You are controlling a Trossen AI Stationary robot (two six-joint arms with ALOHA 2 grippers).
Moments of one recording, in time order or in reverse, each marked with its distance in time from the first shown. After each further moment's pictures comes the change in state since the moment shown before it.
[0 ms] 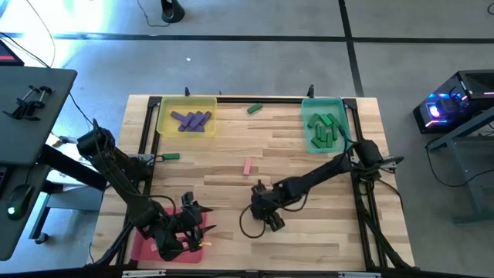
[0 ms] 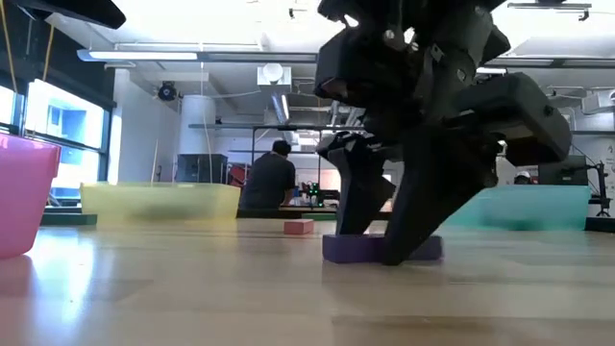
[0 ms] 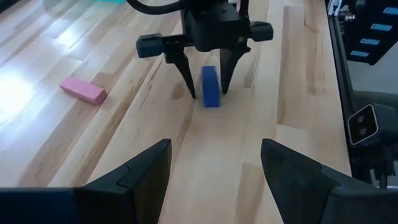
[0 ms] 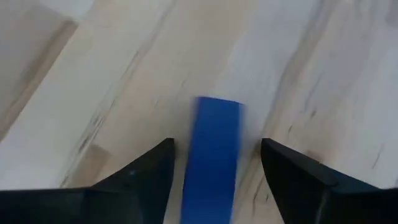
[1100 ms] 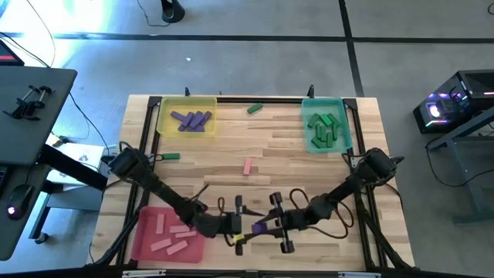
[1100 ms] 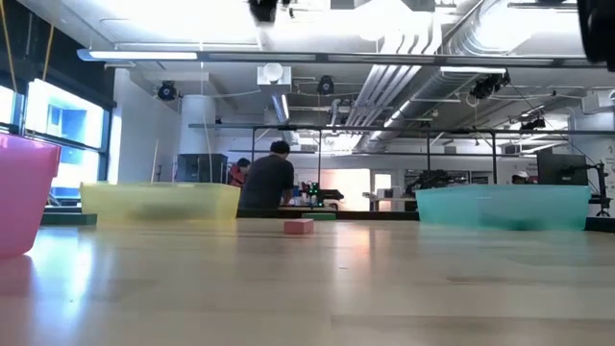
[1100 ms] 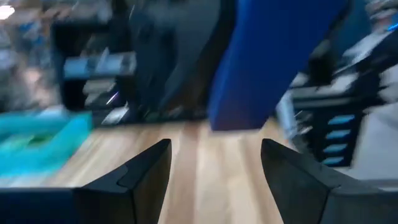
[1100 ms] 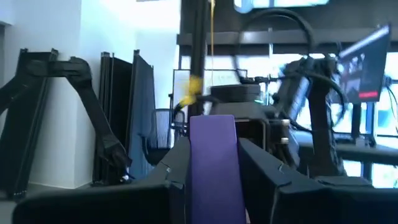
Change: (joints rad) left arm 0.267 0.401 -0.001 1.338 0.190 0.936; right arm 0.280 -0.066 -0.409 1.838 0.391 -0.023
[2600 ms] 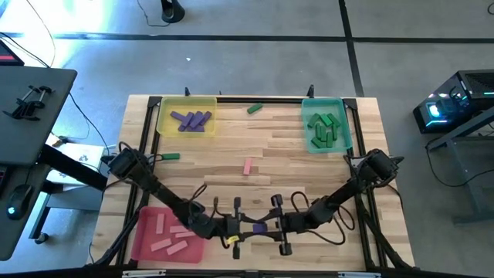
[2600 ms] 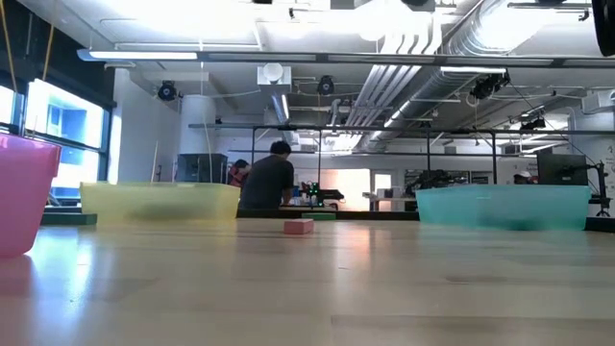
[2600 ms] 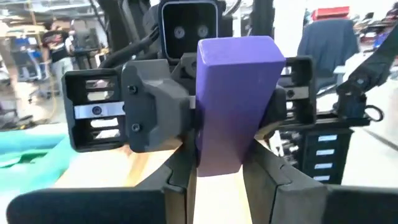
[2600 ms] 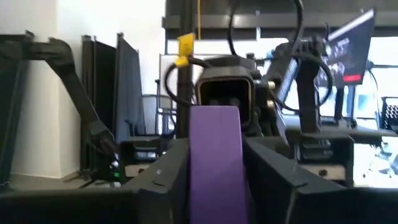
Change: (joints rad) left arm -0.009 -0.002 0.001 0.097 0.017 0.045; right arm 0.028 0.000 0.017 -0.079 0.108 0.004
